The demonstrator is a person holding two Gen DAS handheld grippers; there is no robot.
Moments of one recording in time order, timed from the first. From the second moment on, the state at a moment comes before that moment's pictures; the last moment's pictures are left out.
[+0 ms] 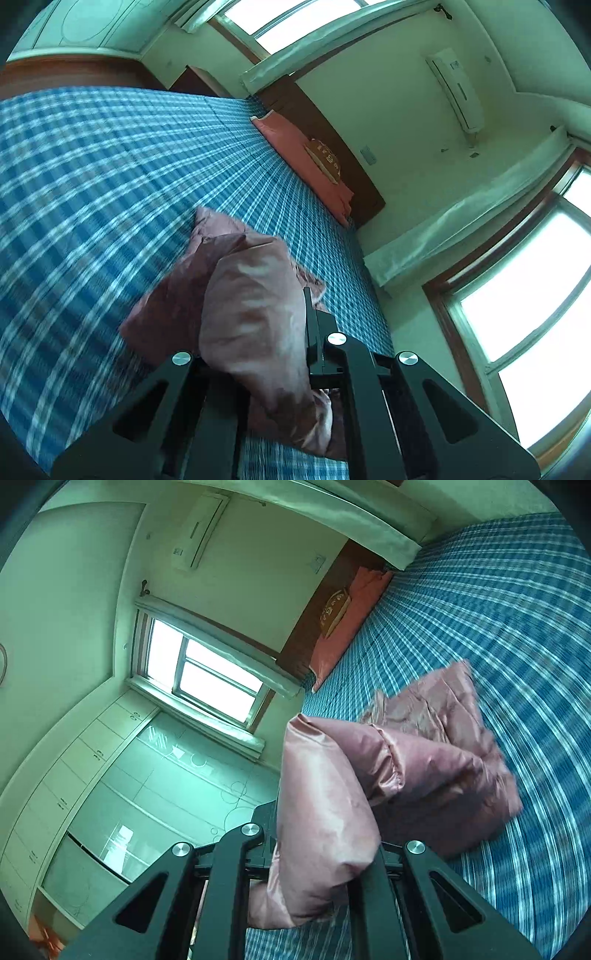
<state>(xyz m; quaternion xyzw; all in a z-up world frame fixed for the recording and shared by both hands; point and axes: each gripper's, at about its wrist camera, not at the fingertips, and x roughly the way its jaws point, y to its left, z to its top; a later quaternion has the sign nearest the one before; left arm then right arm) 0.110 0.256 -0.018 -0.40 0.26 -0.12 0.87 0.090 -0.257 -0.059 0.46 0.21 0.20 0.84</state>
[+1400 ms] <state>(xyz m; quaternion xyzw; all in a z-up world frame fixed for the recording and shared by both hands) 0.391 0.167 -0.056 -0.18 0.34 -0.04 0.92 0.365 -0.250 -0.116 0.35 0.33 0.06 0.87</state>
